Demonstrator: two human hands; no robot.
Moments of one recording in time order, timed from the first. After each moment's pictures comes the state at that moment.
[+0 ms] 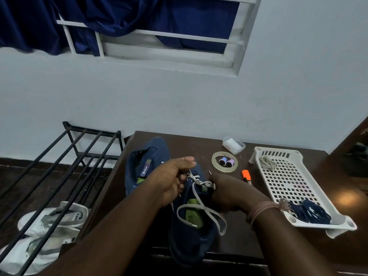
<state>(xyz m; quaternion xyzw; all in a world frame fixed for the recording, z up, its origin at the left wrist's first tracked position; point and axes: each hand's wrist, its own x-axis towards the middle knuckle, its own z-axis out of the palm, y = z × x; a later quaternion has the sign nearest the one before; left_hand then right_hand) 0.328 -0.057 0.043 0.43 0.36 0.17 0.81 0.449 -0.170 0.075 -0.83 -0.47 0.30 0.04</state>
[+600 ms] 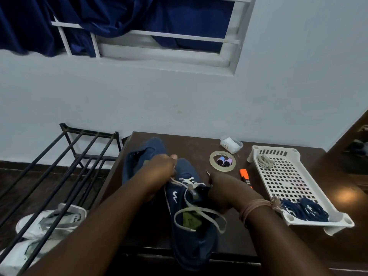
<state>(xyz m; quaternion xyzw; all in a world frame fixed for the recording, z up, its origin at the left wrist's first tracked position) 0.312 -0.047 0.067 0.70 0.45 0.13 0.54 0.446 -0.168 0.075 -0.86 -0.45 0.26 0.01</state>
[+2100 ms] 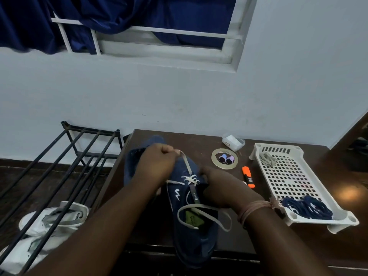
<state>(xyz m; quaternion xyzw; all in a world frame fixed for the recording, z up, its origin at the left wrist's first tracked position) 0.308 -0.046 0.065 0.69 0.48 0.25 0.48 0.440 -0.164 0.071 -0.82 -0.50 0.25 0.08</state>
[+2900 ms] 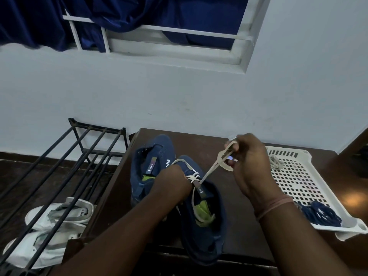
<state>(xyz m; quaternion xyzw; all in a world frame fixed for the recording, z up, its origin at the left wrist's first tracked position) 0.315 -0.059 0.033 0.81 0.47 0.06 0.34 0.466 -0.144 0.080 -0.57 -0.18 0.31 0.74</state>
